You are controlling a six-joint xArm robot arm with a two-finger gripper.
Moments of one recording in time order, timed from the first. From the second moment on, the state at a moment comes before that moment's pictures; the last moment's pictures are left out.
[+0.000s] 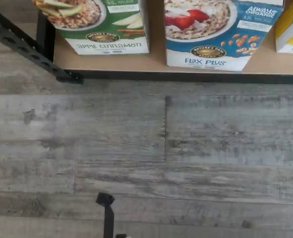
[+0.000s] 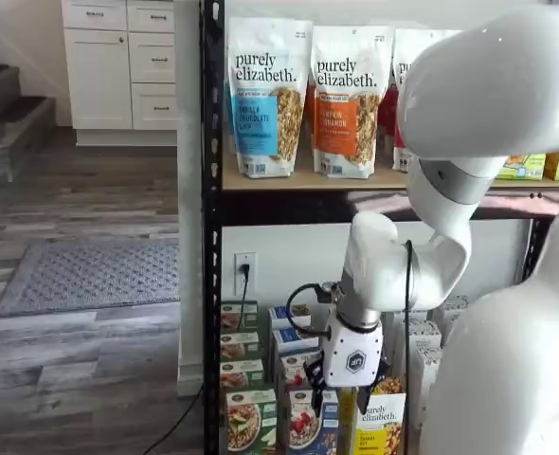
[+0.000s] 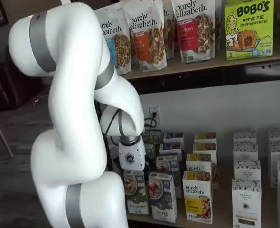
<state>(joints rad) 0.16 -0.10 -0.42 0.16 0.44 0.02</state>
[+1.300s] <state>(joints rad) 0.15 0.07 -0.48 0.17 0.33 0.00</state>
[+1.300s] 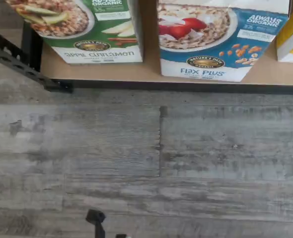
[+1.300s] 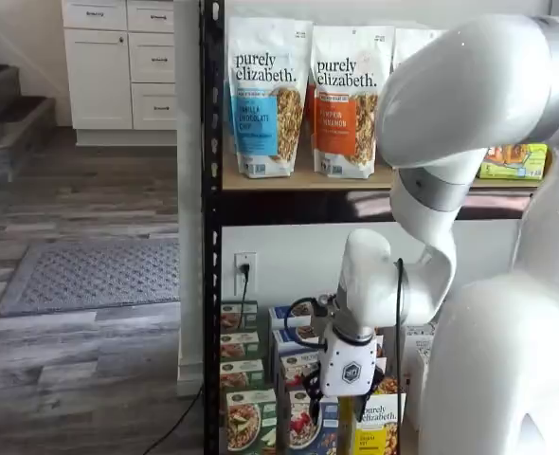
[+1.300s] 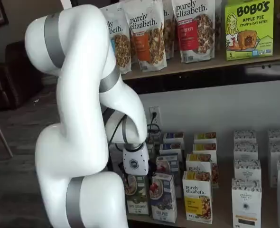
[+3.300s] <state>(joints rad) 0.11 0.41 -0.74 0.17 0.19 -0.05</state>
